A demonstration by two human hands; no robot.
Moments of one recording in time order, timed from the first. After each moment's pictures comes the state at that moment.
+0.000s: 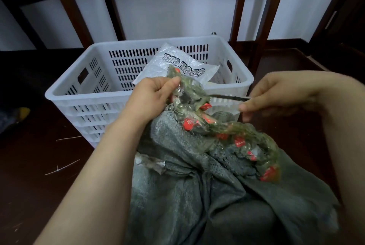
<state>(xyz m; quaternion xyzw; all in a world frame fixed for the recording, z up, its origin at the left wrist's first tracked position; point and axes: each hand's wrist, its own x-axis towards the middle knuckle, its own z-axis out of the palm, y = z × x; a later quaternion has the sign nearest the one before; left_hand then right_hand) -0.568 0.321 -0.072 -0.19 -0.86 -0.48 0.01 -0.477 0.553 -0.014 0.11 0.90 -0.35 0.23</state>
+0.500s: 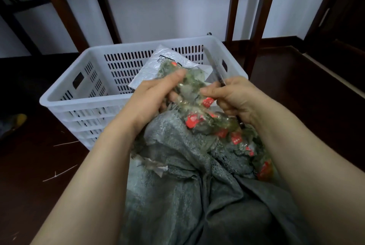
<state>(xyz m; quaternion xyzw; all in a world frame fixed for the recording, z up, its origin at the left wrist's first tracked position) -0.547 0.332 -0.057 -0.16 -0.79 -0.58 -0.12 -0.513 0.516 -0.068 0.15 0.73 -0.67 0.02</state>
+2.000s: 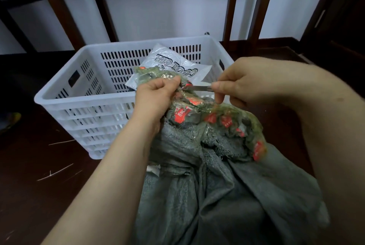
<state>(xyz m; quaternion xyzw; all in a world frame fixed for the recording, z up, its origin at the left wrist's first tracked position) -0.546 0.360 -0.071 -0.03 -0.70 -0.72 -0.06 -0.471 0.513 0.008 0.04 0.97 -0.21 0.09</state>
